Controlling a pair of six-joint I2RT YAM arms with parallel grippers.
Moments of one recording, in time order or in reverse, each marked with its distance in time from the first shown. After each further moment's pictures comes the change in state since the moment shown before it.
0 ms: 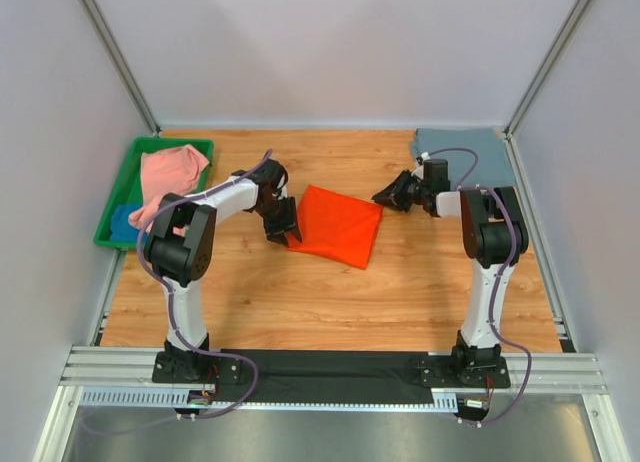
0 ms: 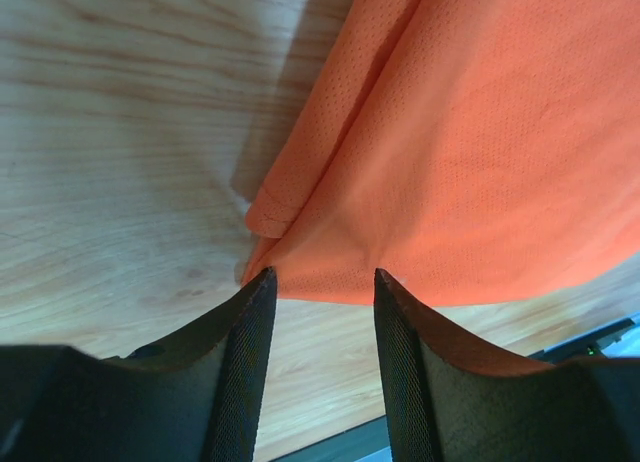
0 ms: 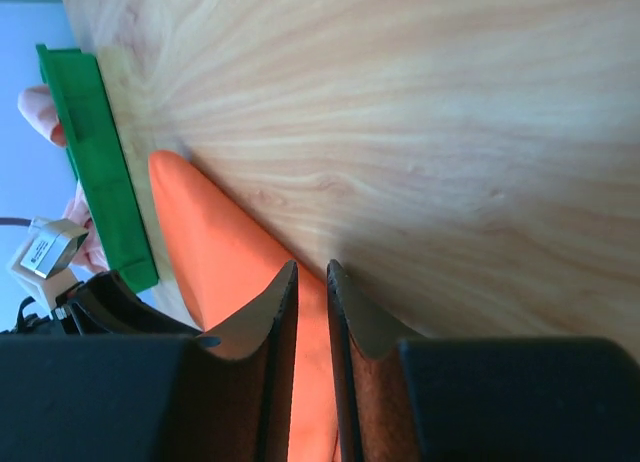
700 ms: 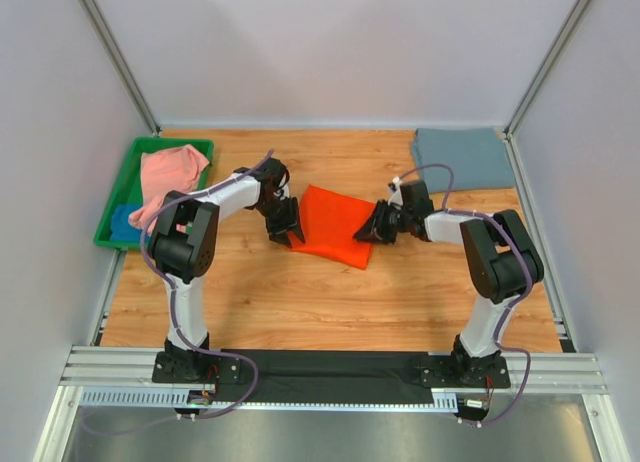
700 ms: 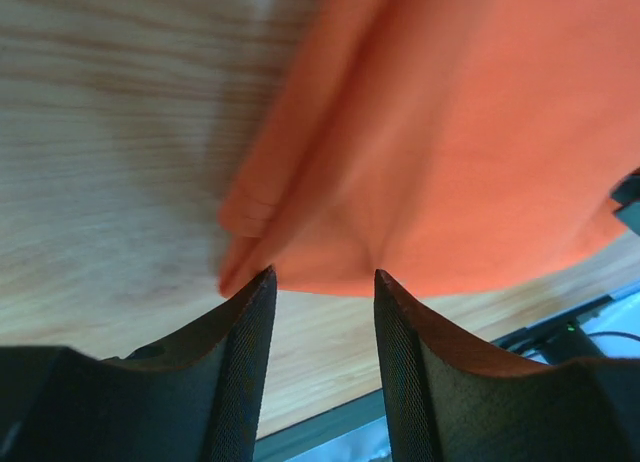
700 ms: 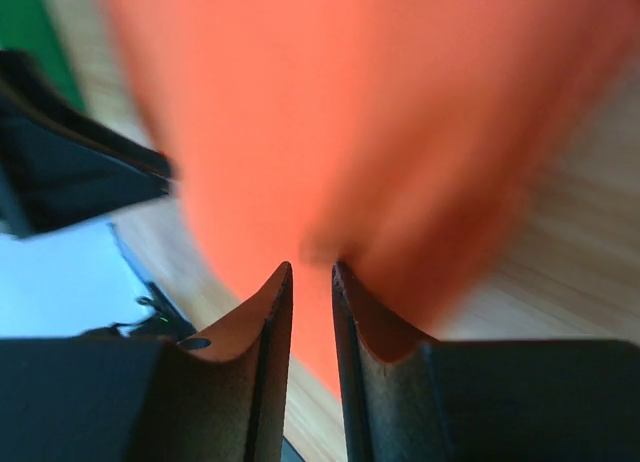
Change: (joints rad) left arm 0.005 0.019 0.070 -0.061 0.066 -0.006; right arm 0.194 -0.321 -0.231 -0.183 0.012 -0.085
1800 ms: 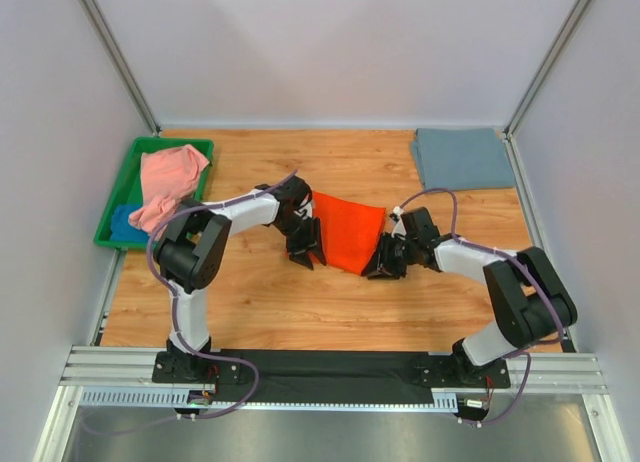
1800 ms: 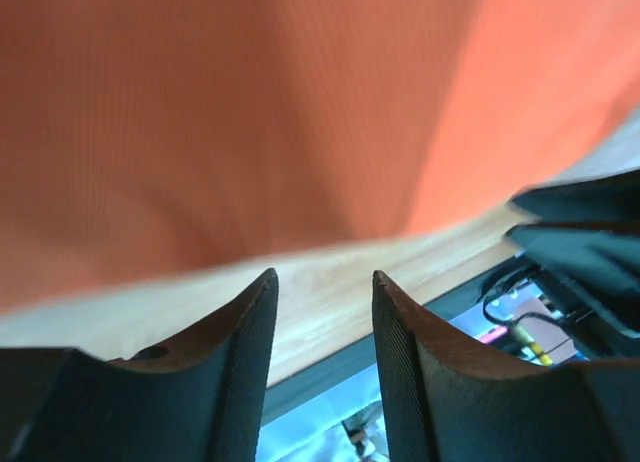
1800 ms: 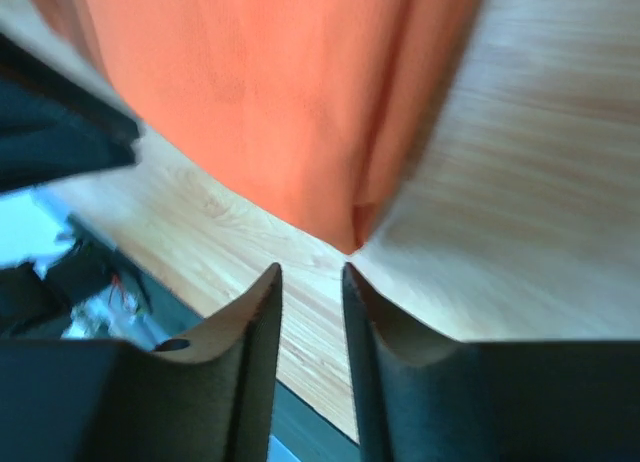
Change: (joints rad) left arm -0.168 -0.012 -0.124 0.077 0.121 -0.087; right arm 0.099 -0.258 -0.315 -0.168 0.059 -0.085
